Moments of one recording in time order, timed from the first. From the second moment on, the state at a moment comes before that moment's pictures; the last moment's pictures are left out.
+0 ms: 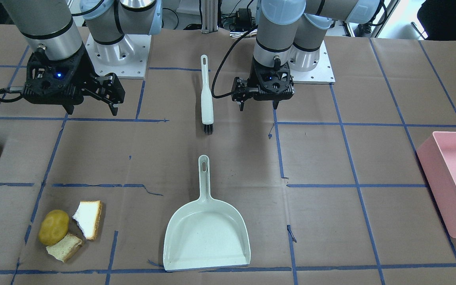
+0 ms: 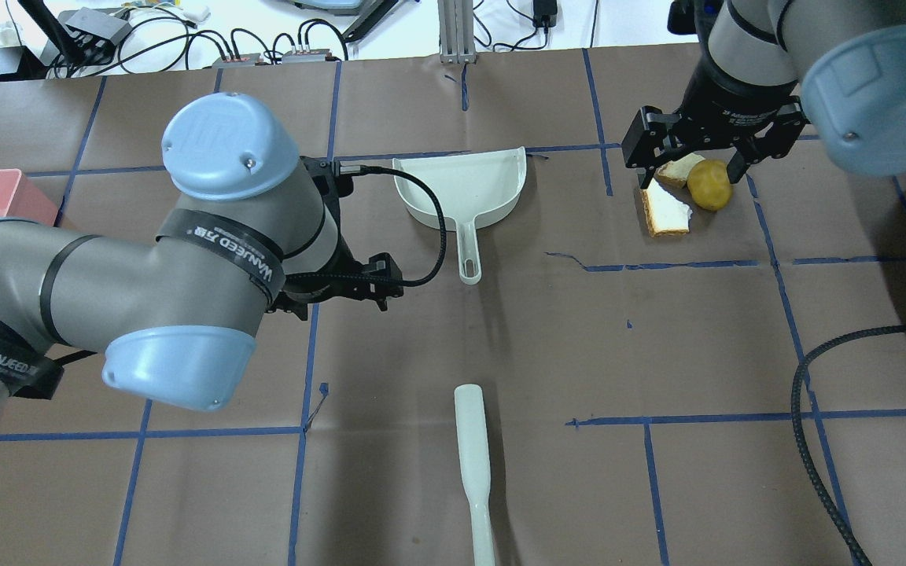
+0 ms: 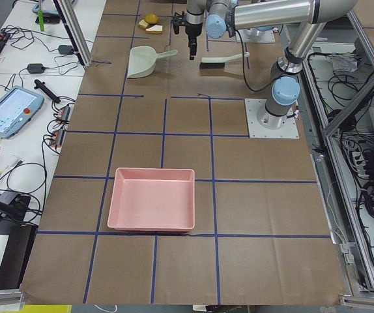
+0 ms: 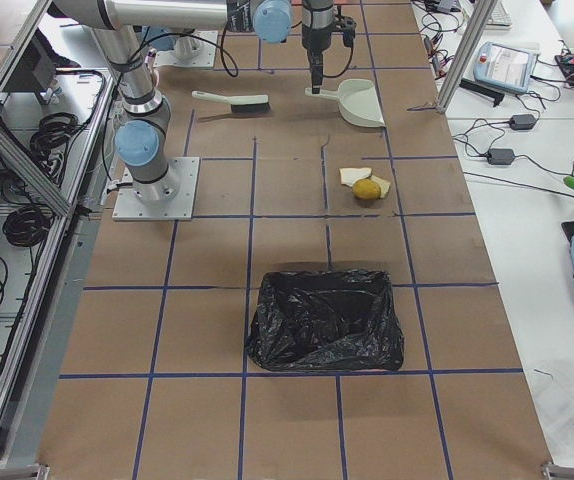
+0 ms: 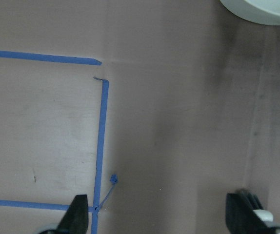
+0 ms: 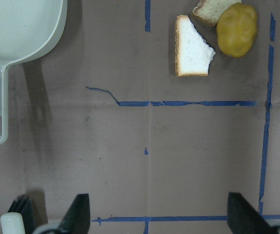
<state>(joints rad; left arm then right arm) -1.84 -1.51 -1.97 -1.21 1.58 -0.37 1.58 -1.56 1.62 -1.67 -1.59 0.01</state>
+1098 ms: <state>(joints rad) -2.10 -1.42 -2.26 -0.85 1.58 -0.59 1.58 -1.56 1.62 -1.67 -1.59 0.01</state>
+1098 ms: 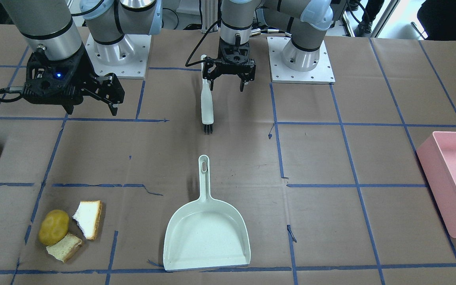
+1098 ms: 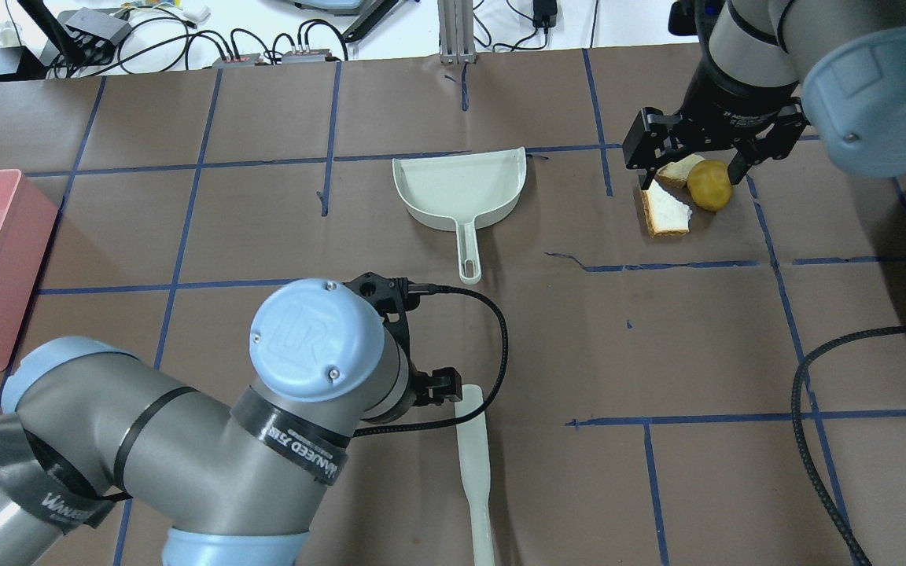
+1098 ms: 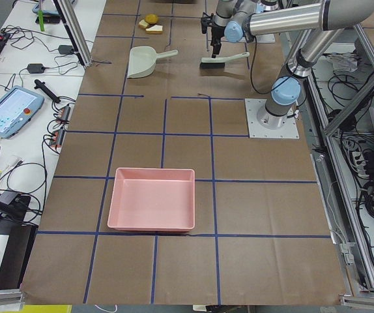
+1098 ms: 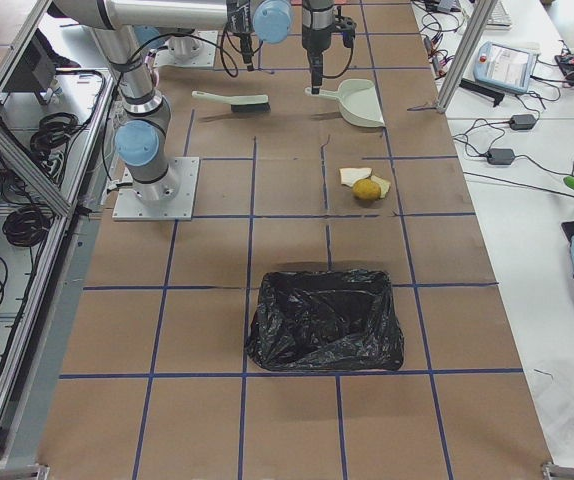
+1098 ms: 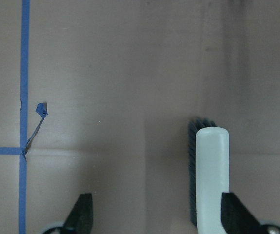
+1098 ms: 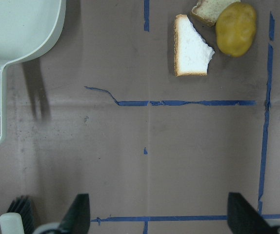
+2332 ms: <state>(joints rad) -2.39 -1.57 -2.37 -0.48 1.71 -0.77 1.58 -1.56 1.62 -1.67 -1.59 0.01</state>
